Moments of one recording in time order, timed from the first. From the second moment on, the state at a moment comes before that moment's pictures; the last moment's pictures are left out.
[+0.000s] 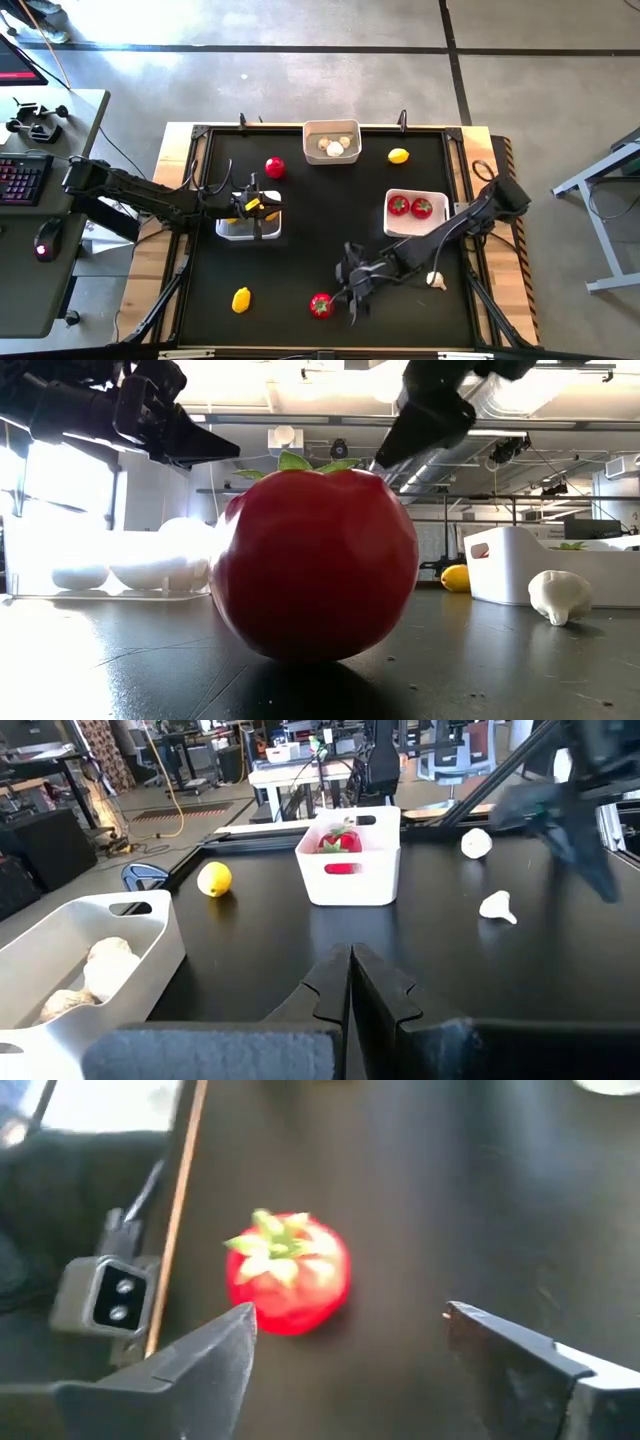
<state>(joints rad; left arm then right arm) -0.08 1.04 0.28 0.60 -0.22 0.10 0.50 1.78 1.23 -0.30 0.16 0.47</state>
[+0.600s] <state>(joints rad) -0.08 1.04 0.28 0.59 -0.22 0.06 0.47 1.89 1.31 -0.24 -0.05 0.31</state>
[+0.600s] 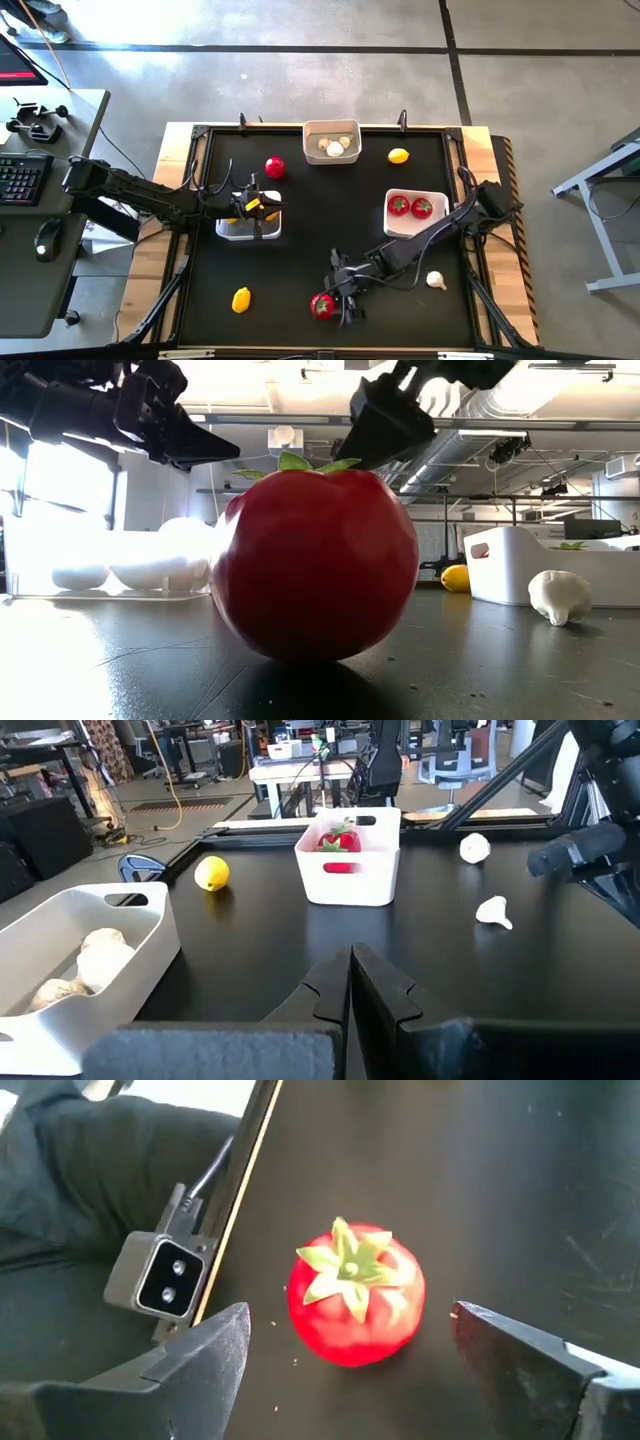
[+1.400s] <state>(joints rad) -0.08 1.04 0.28 0.56 -0.23 0.01 0.51 1.98 1.31 -0.13 0.05 0.35</state>
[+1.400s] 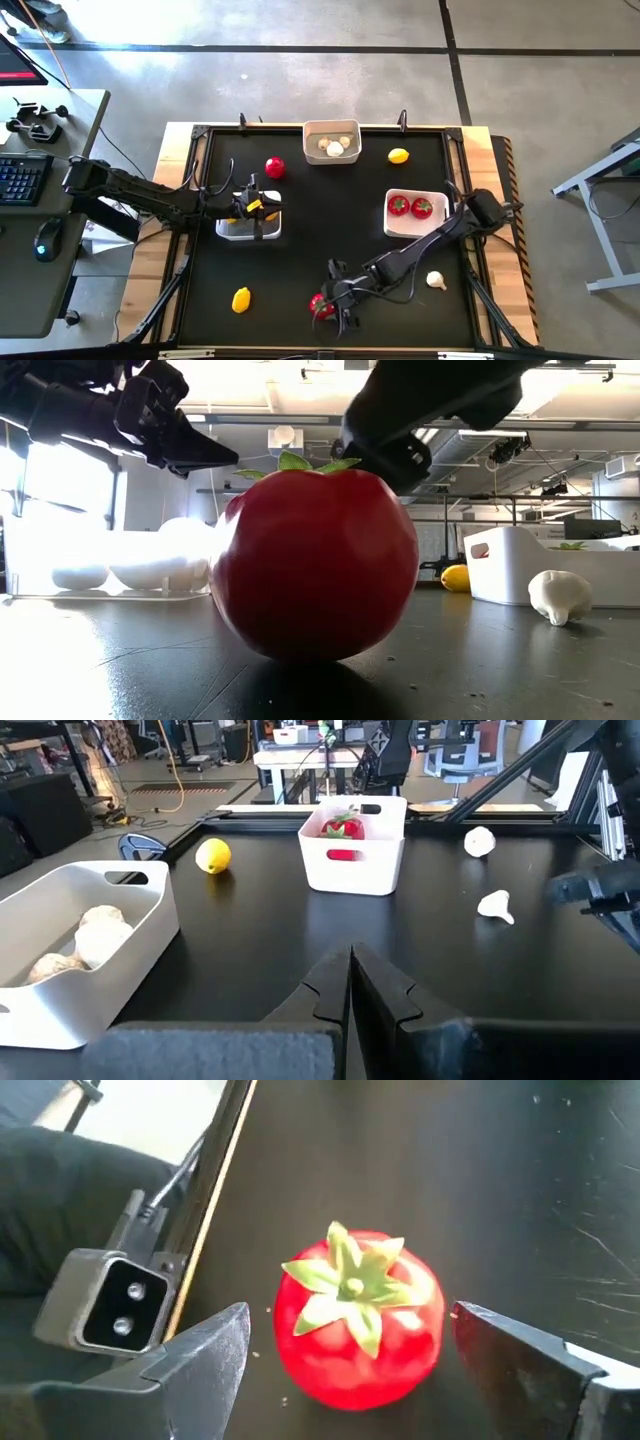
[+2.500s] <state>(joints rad) -0.08 1.04 0.28 0.53 -0.27 -0.02 0.52 1.63 1.31 -0.65 0.50 0.61</state>
